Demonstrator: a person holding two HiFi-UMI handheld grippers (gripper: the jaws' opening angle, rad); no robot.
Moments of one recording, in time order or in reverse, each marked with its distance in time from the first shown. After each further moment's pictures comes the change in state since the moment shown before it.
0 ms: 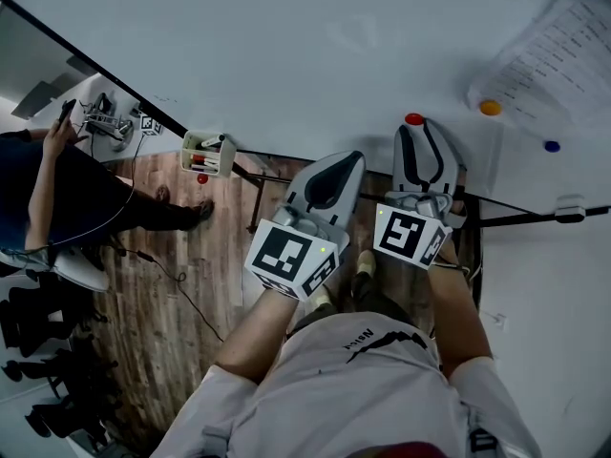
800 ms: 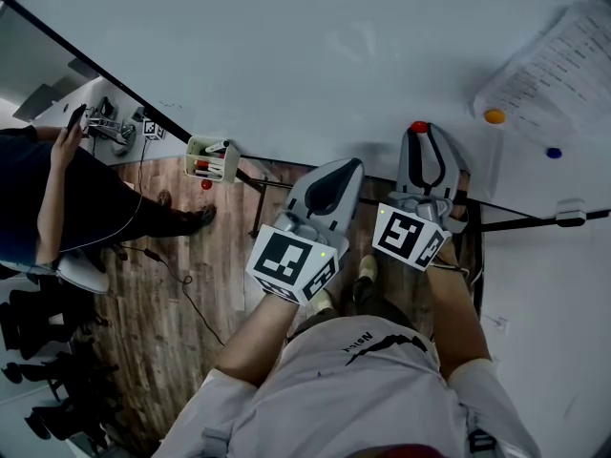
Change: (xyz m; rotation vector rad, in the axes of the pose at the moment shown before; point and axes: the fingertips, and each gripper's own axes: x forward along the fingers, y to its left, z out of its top) left arm -0.005 0.010 -0.001 -0.005 0.014 0.006; right arm 0.007 -0.005 -0.001 -0.048 0.020 -0.080
